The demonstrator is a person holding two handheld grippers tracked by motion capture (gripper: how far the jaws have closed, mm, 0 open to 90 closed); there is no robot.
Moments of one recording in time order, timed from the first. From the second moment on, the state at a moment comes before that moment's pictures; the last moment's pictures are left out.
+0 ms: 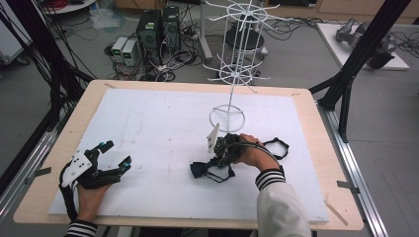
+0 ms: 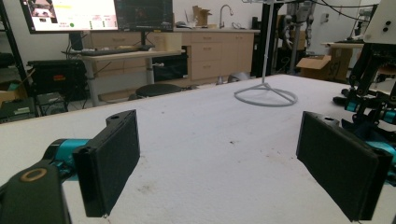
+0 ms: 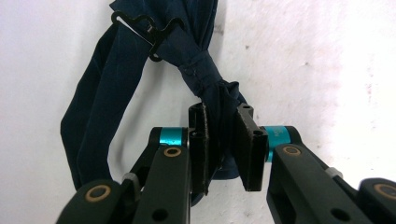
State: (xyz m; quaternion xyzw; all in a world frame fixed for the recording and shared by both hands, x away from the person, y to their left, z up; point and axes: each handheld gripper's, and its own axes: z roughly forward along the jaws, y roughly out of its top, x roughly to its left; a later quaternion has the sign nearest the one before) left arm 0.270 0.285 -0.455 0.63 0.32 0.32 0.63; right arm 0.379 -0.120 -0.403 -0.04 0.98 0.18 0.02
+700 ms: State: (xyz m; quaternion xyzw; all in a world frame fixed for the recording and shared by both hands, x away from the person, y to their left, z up) left arm 0.270 0.285 -0.455 0.63 0.31 0.32 0.63; right arm 0.371 -0.142 -0.366 0.03 0.96 0.28 0.07
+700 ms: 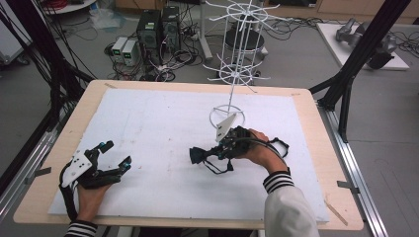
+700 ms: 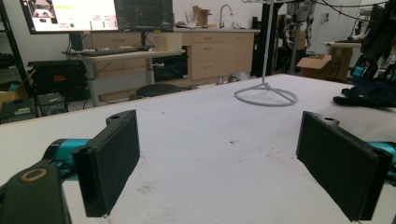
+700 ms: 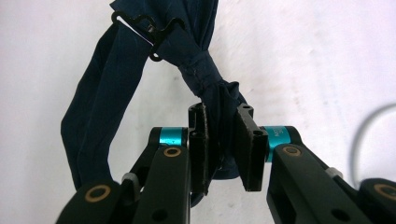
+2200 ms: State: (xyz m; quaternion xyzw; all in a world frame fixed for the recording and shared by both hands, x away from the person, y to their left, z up) left arm 0.269 0.284 -0.455 0.63 0.31 0.32 0.63; right arm 0.359 -0.215 -0.301 0.23 0.81 0.50 0.22
